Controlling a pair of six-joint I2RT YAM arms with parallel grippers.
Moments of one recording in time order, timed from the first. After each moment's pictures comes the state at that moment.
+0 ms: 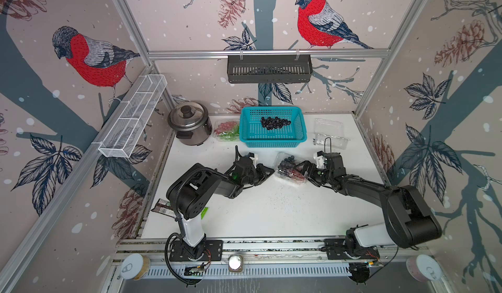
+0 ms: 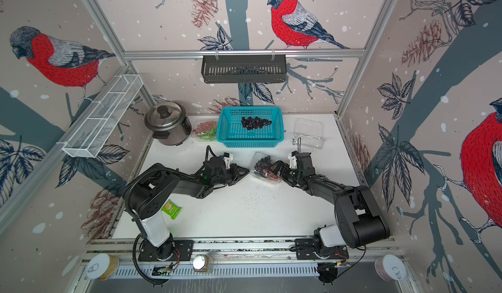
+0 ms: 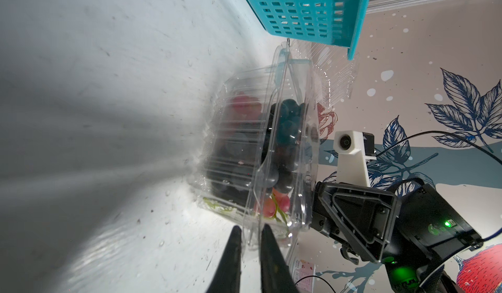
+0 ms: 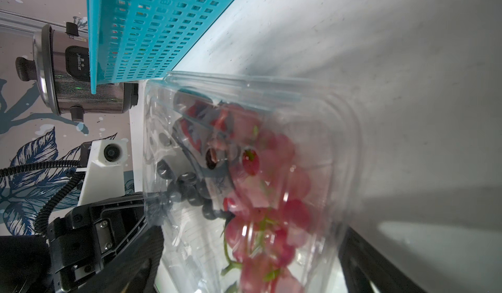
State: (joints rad) left arm -0.63 1.81 0.63 0.75 0.47 -1.23; right arm 0.26 1.43 0.52 0.16 -0.55 0.77
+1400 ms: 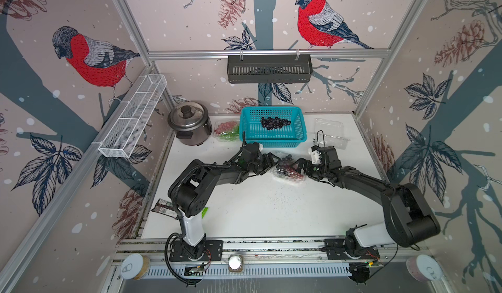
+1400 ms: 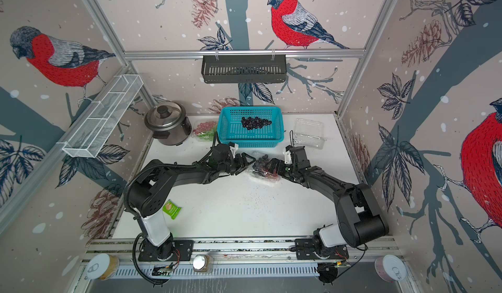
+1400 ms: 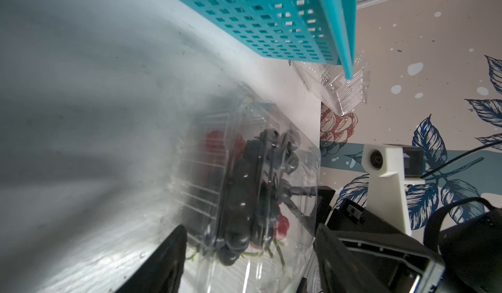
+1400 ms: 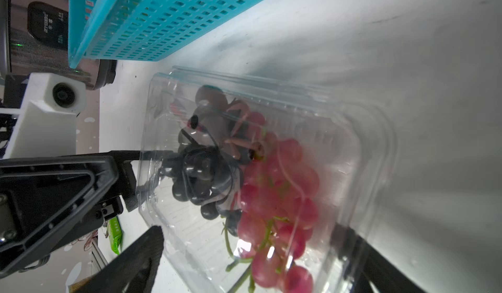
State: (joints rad) left arm -0.61 1.84 0.89 0.40 0.47 -1.07; right arm 0.36 1.46 0.68 -0.04 -0.45 0.61
